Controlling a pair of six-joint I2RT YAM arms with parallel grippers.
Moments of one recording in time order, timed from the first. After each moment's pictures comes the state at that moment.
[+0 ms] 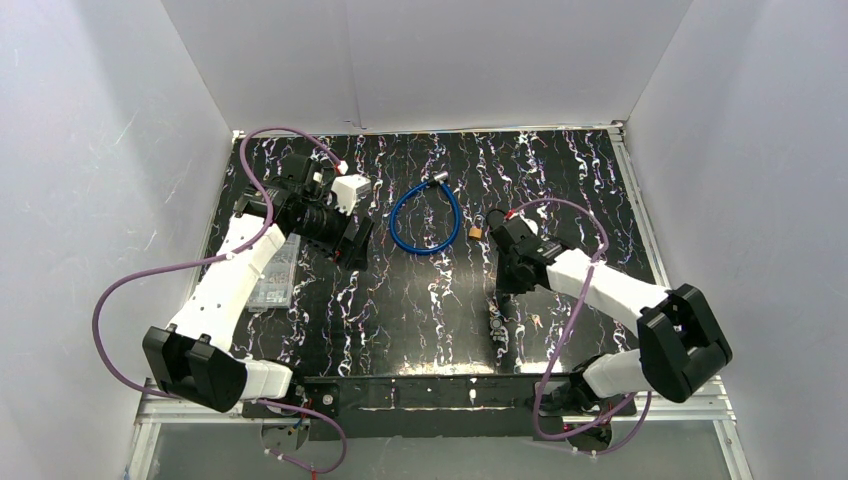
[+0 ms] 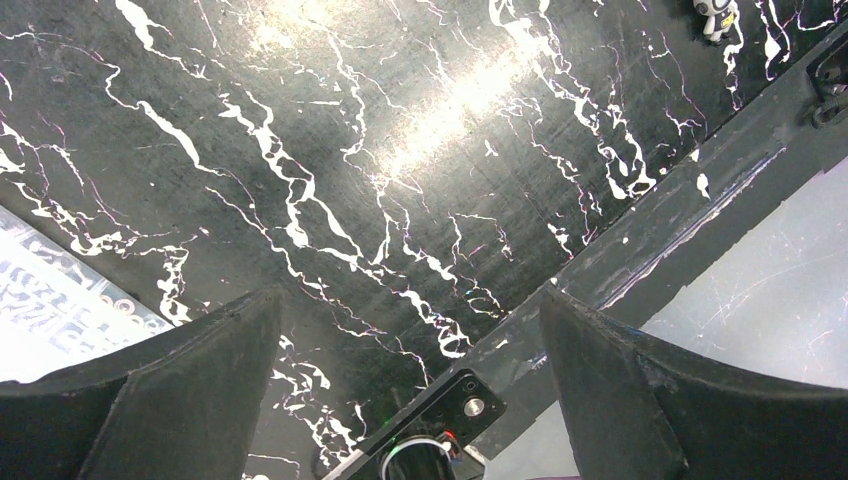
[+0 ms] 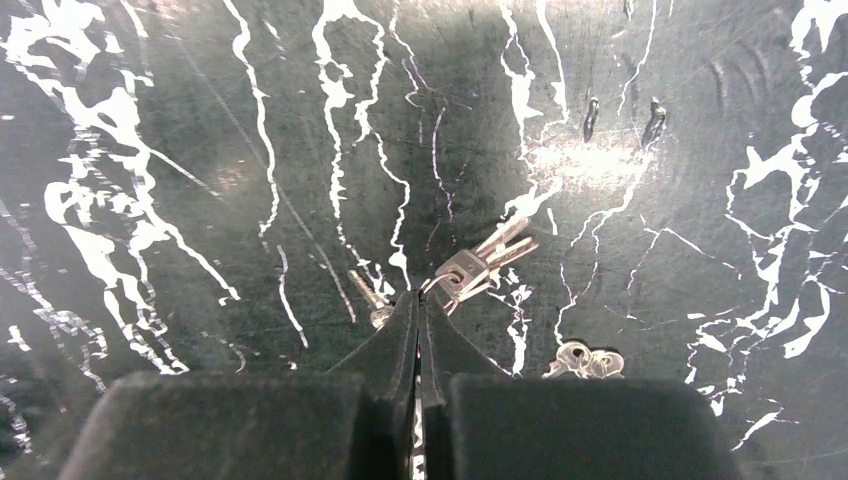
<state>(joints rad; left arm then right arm) -0.31 1.32 1.35 -1.18 0.40 0.24 0.64 1.37 0.81 -0.59 0.17 0.65</state>
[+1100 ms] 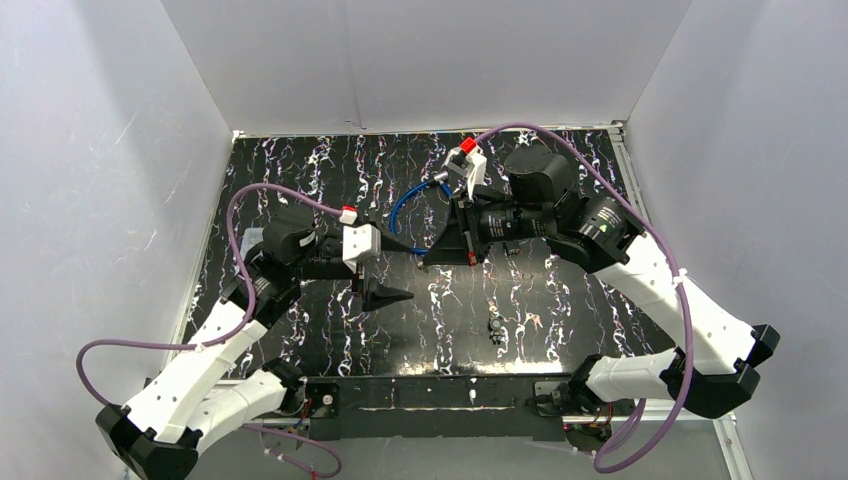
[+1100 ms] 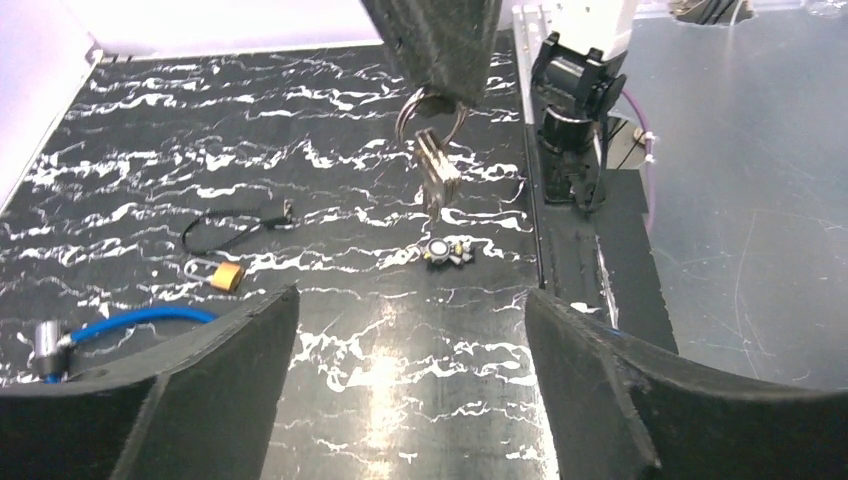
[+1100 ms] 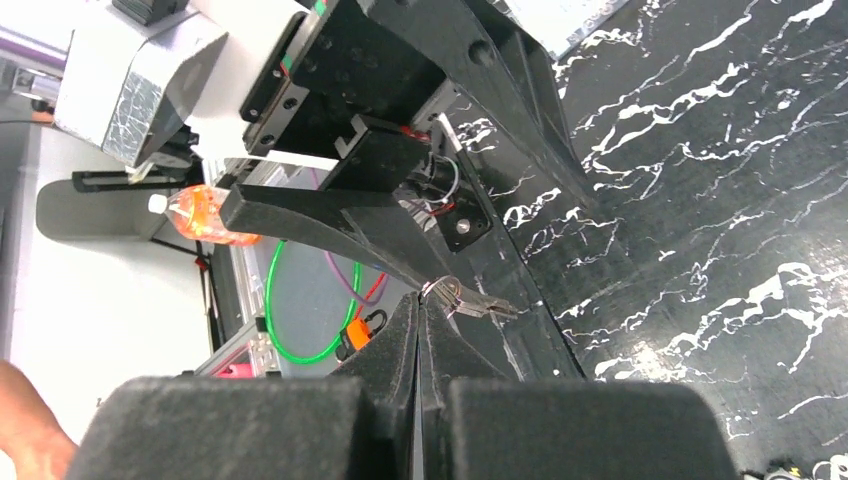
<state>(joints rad) -0.58 0.86 0.93 -0.34 0.91 0.30 0.90 1.25 1.58 -0.77 -0.54 0.49</state>
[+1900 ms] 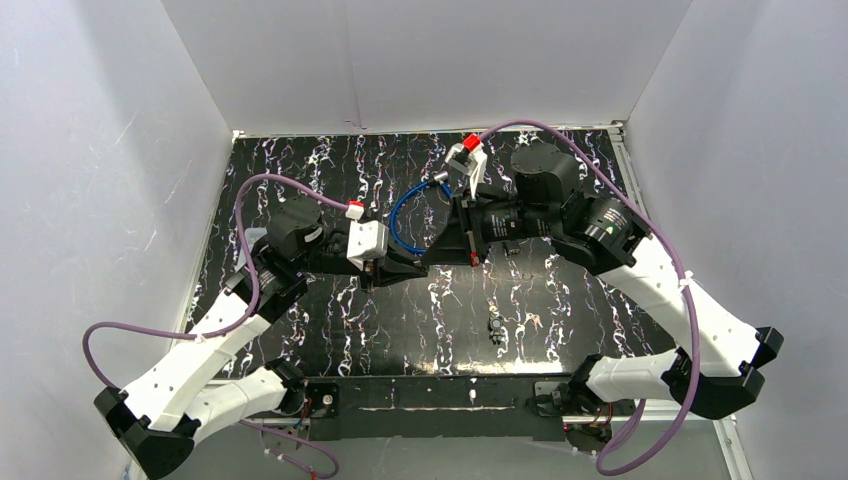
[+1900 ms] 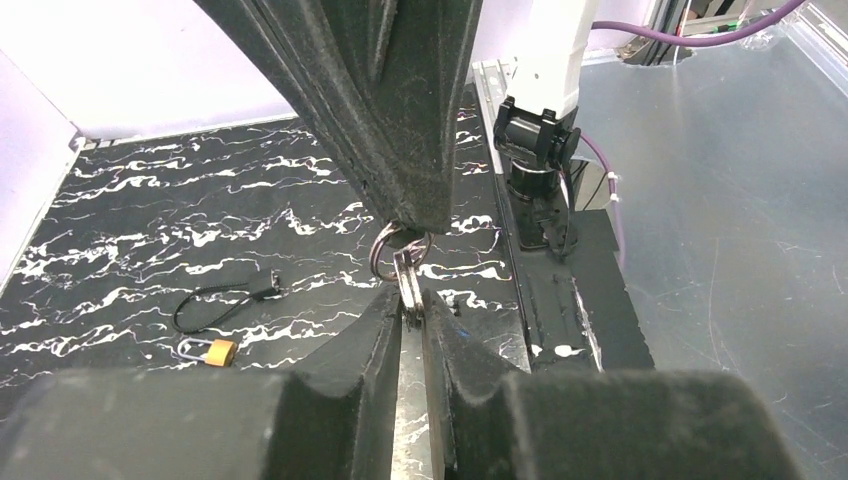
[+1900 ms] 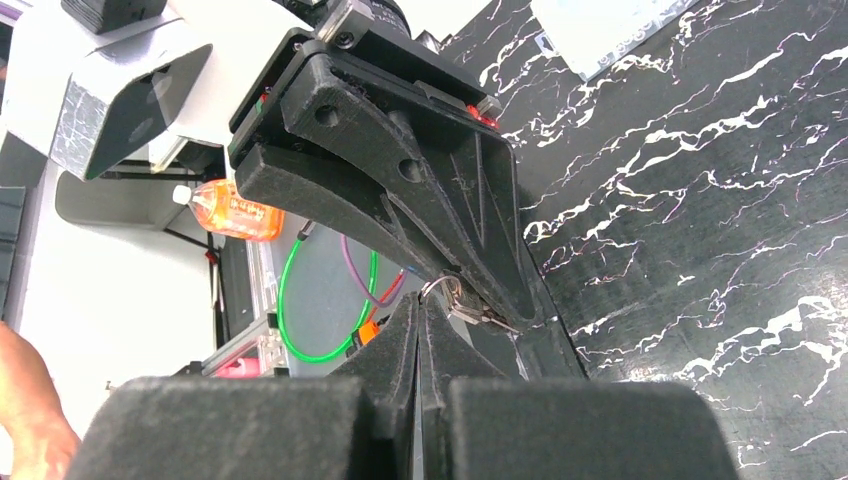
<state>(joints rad) -0.70 0.92 1.02 -0.25 0.92 0.25 0.92 1.24 1.61 -0.74 -0.59 0.49</state>
